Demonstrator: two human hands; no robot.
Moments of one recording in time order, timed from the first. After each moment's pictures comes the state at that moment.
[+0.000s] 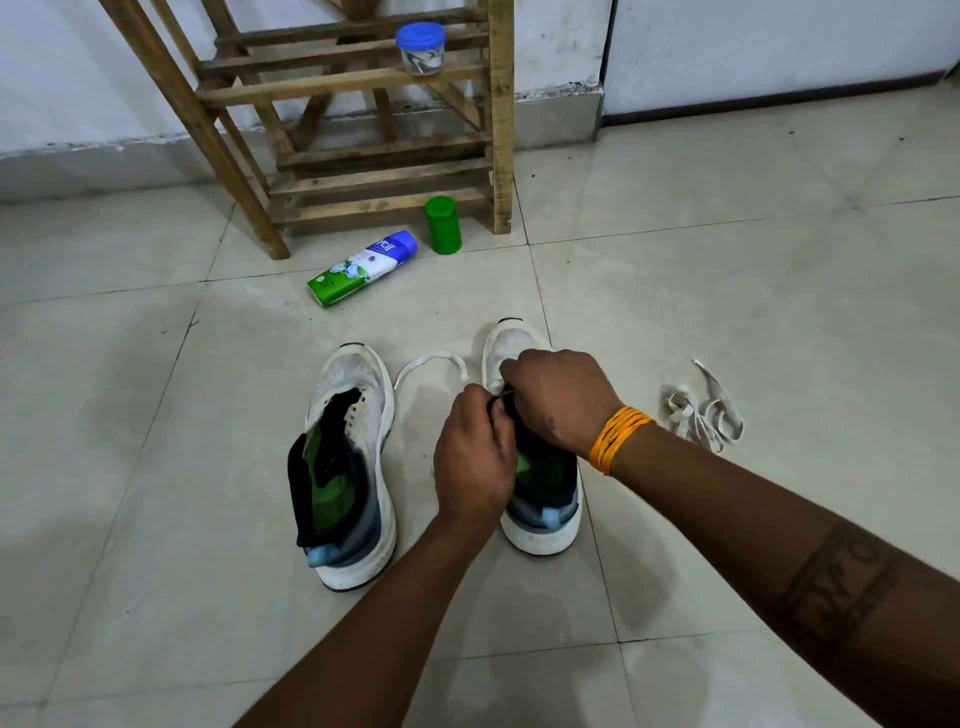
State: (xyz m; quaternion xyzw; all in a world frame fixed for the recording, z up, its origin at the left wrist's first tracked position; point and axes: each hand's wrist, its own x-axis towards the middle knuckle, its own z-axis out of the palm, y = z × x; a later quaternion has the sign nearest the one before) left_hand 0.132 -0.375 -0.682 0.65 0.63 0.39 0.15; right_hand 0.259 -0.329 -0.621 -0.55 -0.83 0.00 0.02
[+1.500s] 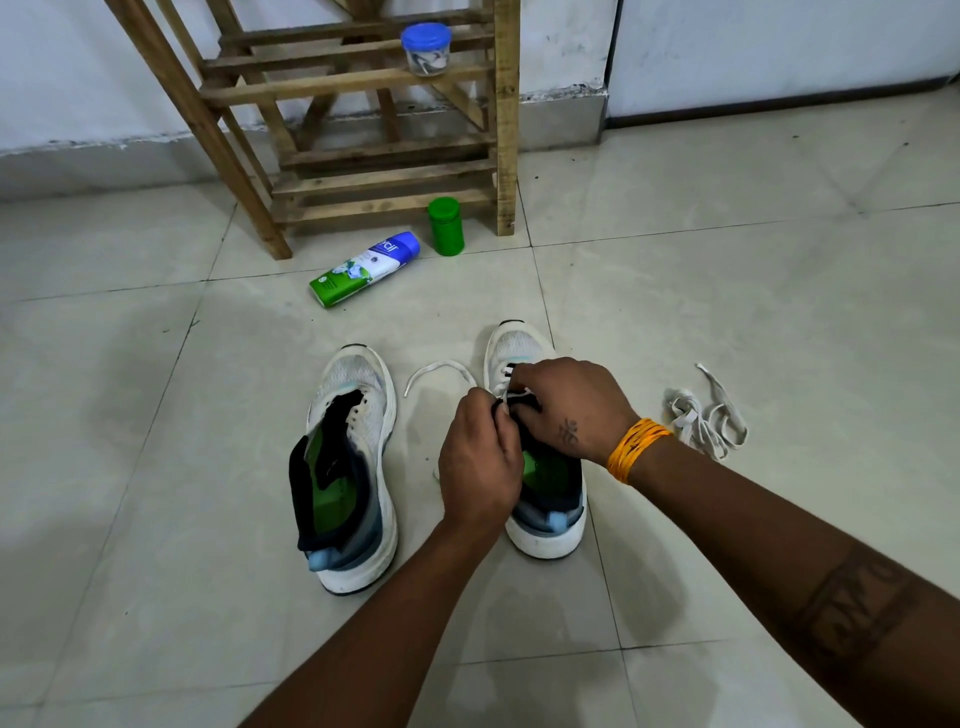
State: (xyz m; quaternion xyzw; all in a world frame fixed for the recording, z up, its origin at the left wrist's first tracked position) left_hand 0.137 -0.375 -0.682 0.64 0.63 0.41 0.15; right_hand 0.274 -0.330 -0.633 -0.57 -0.81 0.08 0.12
